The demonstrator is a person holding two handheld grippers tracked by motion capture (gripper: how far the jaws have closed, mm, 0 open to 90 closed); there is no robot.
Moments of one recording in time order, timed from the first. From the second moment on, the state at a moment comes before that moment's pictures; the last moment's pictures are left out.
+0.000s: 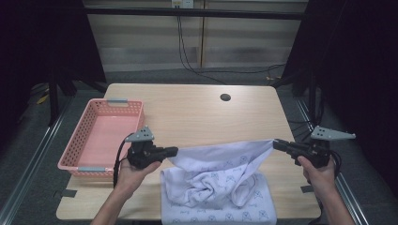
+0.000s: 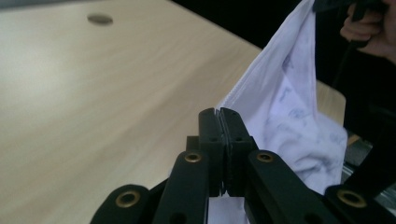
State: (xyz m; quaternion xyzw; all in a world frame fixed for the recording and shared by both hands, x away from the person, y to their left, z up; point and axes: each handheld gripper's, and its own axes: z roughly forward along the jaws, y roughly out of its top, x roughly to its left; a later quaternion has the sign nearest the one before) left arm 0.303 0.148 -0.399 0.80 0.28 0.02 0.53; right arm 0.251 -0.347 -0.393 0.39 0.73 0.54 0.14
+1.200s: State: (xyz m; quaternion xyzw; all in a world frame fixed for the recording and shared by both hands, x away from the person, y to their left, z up) left arm 0.441 0.150 -0.329 0.76 0.35 0.10 0.54; right arm 0.434 -0.319 -0.307 0.42 0.72 0.50 0.22
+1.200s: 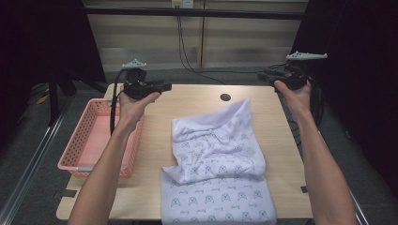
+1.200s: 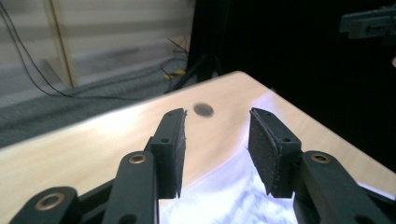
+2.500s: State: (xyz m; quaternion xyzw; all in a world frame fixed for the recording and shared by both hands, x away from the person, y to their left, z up) left arm 0.259 0.141 -0.495 0.88 0.28 -0.03 0.39; right arm 0.237 -0.288 -0.500 0.34 0.86 0.38 0.07
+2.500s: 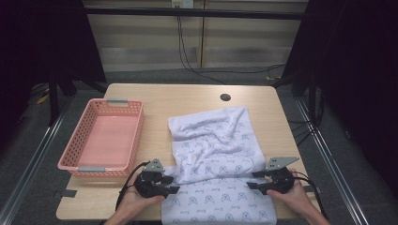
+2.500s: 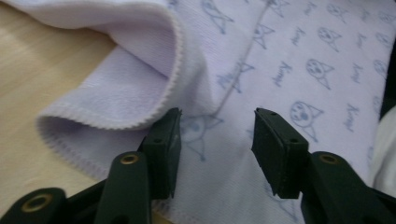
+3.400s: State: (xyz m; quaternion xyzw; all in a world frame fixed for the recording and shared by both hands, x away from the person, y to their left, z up) left arm 0.178 0.167 -0.459 0.87 0.18 -0.10 0.44; right arm 0.154 -0.295 -0.452 0.26 0.86 0.43 -0.04
